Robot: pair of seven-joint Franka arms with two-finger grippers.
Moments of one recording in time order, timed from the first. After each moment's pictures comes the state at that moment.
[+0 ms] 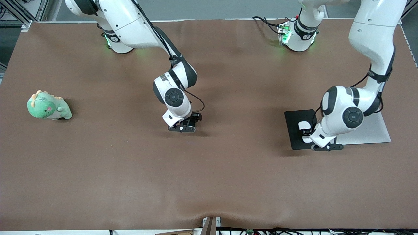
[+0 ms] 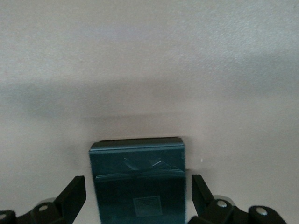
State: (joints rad) left arm 0.01 0.48 -0.11 -1.91 0.09 2.29 -0.17; right arm 0.72 0.68 -0.05 -1.75 0.17 2.37 0.64
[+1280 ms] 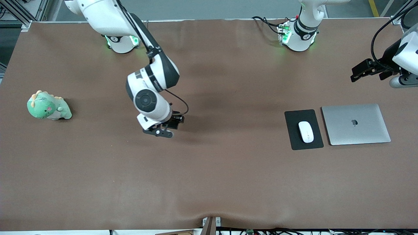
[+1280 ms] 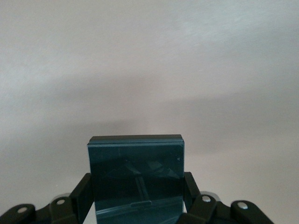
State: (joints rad) left arm -0.02 -0.06 -0.04 -1.64 -0.01 1.50 -0.11; right arm 0.57 0.49 -0.08 -1.71 0.16 2.06 0.64
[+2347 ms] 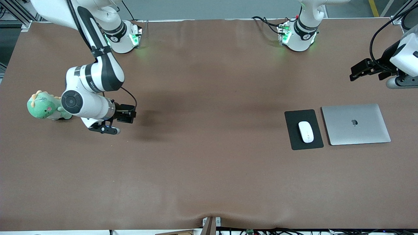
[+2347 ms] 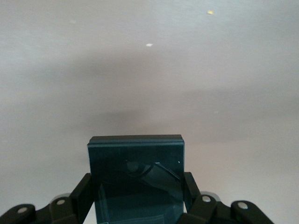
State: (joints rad) left arm -0.02 -0.05 -0.04 -1.63 -0.01 1.49 -0.08; right arm 0.26 0.26 -0.09 -2.05 0.12 2.05 0.28
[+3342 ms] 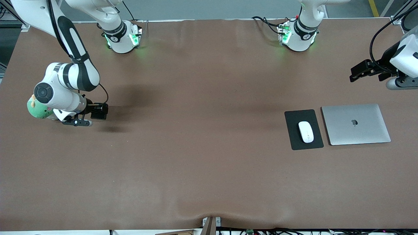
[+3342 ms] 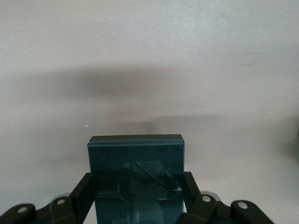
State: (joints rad) left arm -0.02 -0.04 -0.04 -1.62 -0.01 1.50 -0.08; right arm 0.13 0.23 -0.22 -2.35 0.05 2.40 -0.07
